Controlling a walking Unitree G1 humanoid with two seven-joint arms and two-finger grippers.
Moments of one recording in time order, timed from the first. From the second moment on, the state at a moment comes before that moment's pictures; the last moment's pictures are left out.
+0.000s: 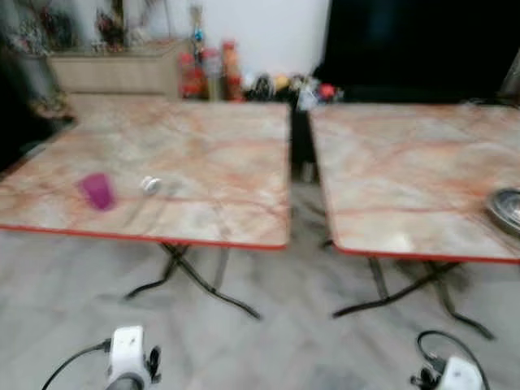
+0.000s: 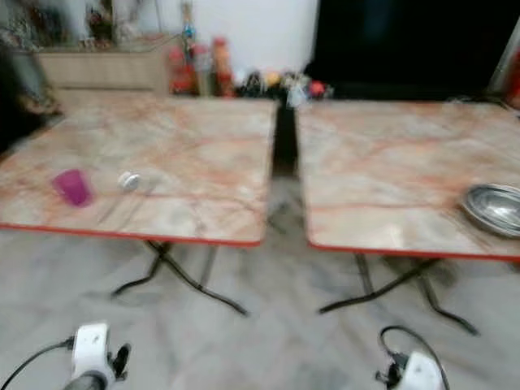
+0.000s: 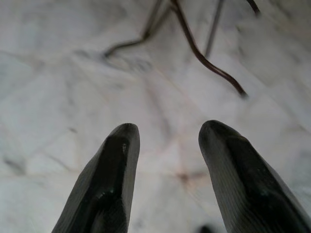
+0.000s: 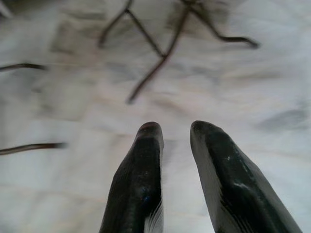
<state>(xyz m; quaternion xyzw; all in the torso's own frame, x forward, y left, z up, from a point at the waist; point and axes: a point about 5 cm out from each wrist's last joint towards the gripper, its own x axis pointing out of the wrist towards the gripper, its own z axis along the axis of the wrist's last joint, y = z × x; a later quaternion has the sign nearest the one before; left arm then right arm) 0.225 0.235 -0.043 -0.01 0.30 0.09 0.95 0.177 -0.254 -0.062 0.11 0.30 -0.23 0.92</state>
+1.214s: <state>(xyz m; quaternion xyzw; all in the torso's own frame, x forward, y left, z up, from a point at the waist) 0.236 0.239 -0.034 0.00 0.28 0.07 0.96 0.183 -0.236 -0.068 0.14 0.32 -0.22 0.91</state>
